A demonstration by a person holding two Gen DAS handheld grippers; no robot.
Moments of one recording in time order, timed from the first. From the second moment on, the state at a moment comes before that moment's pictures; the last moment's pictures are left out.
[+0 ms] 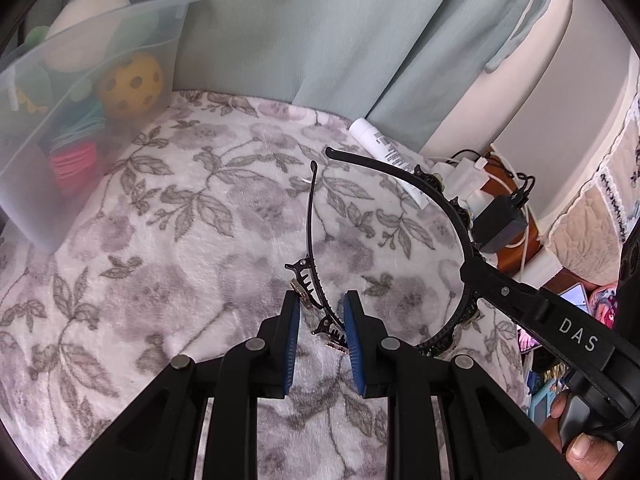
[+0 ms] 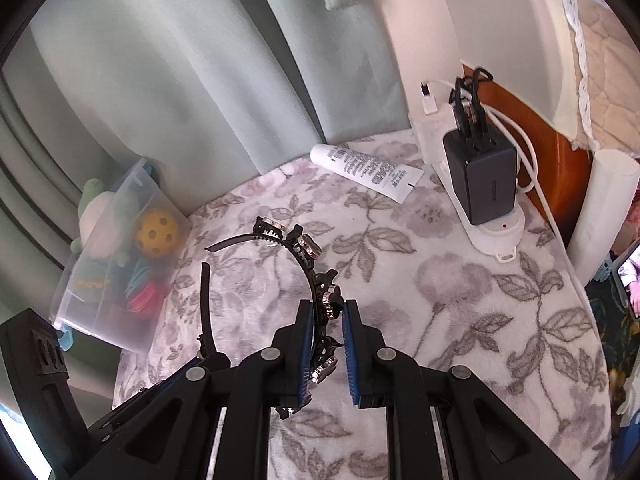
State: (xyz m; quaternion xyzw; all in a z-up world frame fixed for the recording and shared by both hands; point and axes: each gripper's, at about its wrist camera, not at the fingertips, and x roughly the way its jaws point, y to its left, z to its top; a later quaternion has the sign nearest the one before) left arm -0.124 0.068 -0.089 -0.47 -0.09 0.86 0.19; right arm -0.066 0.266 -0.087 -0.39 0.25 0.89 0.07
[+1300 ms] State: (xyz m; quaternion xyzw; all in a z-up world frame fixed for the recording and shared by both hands) left arm -0.090 -0.069 0.004 -0.34 -0.15 0.92 0.13; right arm -0.084 0.152 0.010 -0.31 0.17 0.94 -0.03
